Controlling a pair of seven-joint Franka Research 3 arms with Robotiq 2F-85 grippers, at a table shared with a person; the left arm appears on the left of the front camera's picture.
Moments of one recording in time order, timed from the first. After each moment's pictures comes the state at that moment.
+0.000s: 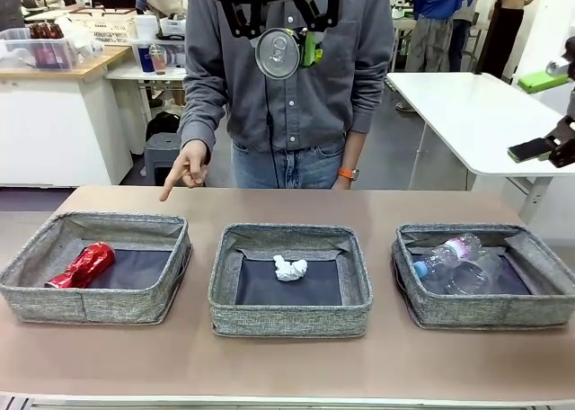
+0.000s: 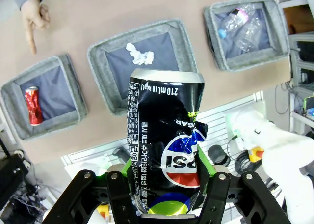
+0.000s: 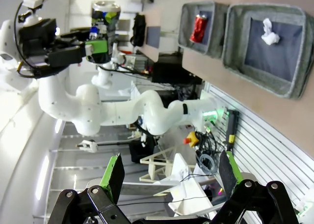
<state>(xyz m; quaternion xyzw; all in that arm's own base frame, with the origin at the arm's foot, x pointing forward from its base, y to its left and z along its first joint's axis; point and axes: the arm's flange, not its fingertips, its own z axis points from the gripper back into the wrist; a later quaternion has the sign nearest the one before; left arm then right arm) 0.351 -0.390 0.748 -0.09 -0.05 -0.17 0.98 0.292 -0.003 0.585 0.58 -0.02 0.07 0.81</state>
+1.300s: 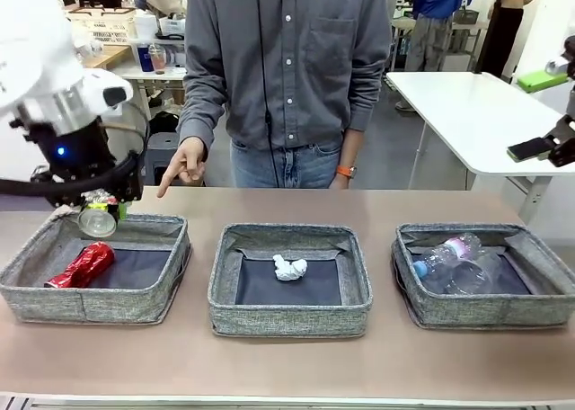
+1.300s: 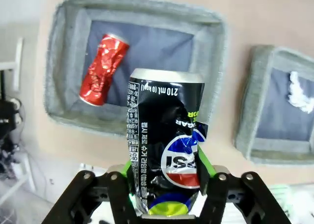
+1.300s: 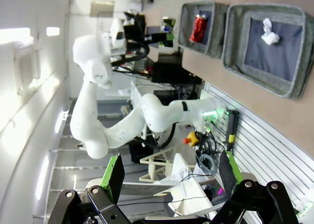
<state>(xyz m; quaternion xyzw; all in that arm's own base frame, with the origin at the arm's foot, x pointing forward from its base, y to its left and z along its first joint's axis) 0.344 -0.129 0.502 0.00 -0.09 0.06 0.99 0.292 -0.003 0.585 0.58 -0.02 0.07 0.81</state>
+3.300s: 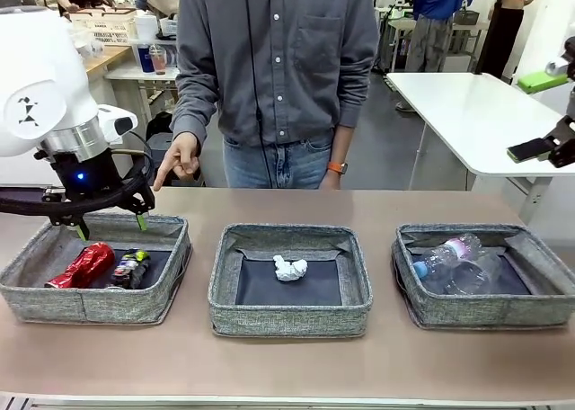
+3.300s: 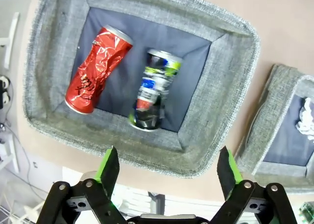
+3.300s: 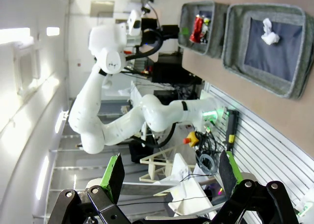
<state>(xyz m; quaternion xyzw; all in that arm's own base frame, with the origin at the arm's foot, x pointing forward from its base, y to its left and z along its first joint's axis) 0.372 -0.122 0.458 -0.01 -0.06 0.12 0.99 0.292 -0.003 0.585 0.58 -0.02 0.07 0.81</state>
